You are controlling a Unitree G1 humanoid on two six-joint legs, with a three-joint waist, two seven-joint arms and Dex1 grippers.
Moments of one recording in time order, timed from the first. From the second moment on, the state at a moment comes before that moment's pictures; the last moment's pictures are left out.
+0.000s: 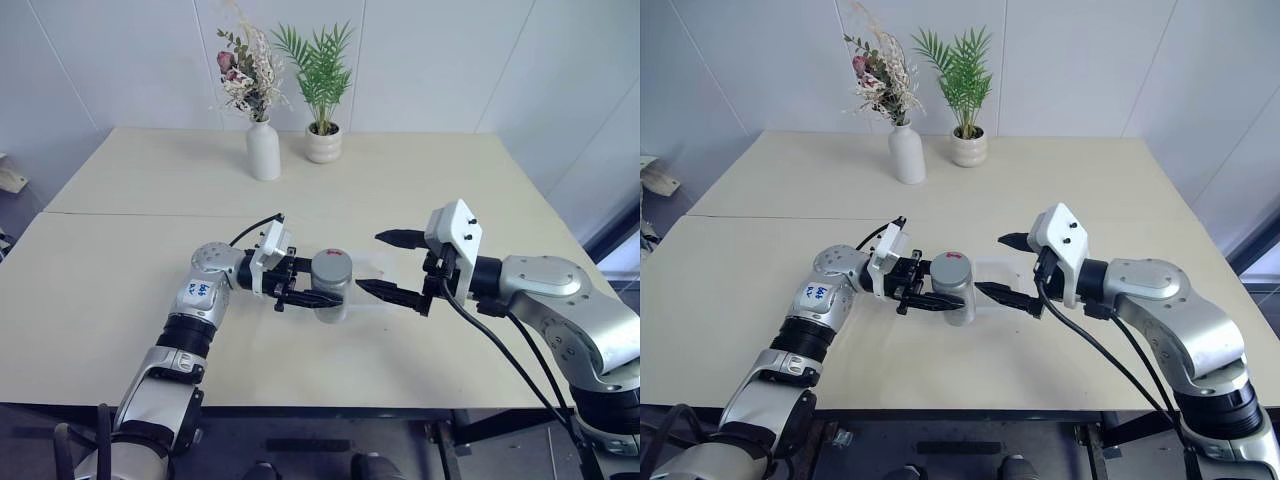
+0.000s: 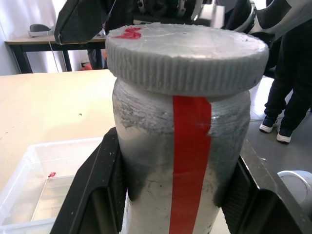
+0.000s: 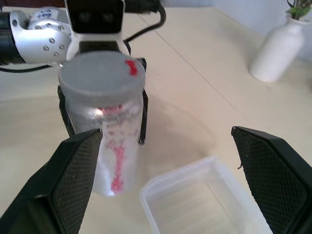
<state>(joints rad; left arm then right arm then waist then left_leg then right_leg) -0.86 0.34 -0.08 0.52 -0.37 0.05 -1.50 -0.54 -0.73 -0.01 -0.49 0.58 0.76 0.78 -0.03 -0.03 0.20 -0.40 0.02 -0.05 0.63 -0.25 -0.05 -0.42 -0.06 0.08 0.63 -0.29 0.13</state>
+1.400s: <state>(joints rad) -0.93 0.29 -0.10 0.65 -0.35 -0.03 -1.50 -0.73 -0.49 0.17 -0.36 0.49 0.68 0.73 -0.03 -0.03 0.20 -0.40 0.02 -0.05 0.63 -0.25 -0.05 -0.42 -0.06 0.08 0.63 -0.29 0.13</state>
